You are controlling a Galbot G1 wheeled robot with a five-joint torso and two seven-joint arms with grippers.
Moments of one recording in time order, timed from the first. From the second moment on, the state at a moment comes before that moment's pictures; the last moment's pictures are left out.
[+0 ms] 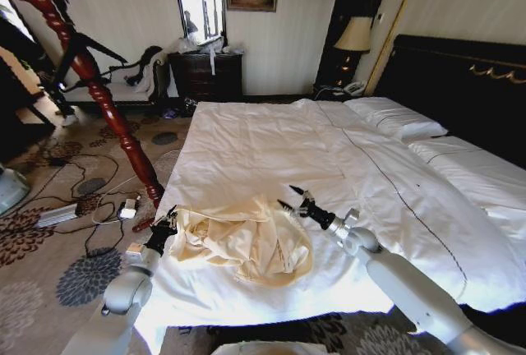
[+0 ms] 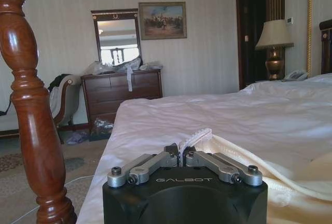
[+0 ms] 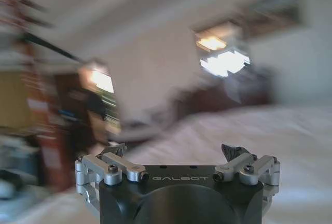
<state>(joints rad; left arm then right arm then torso) 1.45 -1.08 -0.59 -1.92 -0.39 -0.03 0.00 -0.83 0.84 0.04 1.55 0.99 0.13 -0.23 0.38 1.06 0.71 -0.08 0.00</state>
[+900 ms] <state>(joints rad) 1.45 -1.09 -0.59 -1.92 -0.38 -0.03 -0.01 -1.15 0.77 0.07 1.72 0.43 0.00 0.15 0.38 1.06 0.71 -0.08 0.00</state>
